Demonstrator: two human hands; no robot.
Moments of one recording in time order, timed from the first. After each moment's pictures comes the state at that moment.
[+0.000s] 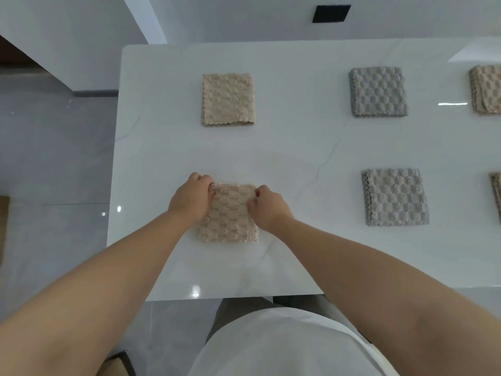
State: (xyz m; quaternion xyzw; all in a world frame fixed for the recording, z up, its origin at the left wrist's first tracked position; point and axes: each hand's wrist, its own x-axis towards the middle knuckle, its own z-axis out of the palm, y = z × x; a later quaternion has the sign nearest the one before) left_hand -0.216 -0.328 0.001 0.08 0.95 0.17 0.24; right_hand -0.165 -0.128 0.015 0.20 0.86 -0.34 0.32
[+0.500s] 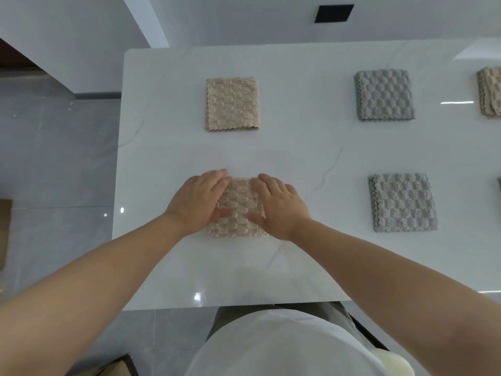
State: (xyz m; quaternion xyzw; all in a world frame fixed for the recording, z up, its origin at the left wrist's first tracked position) left_hand -0.232 -0.344 0.001 0.38 0.92 0.04 0.11; right_hand -0.167 -0.106 0.014 -0.10 0.97 -0.16 0.18
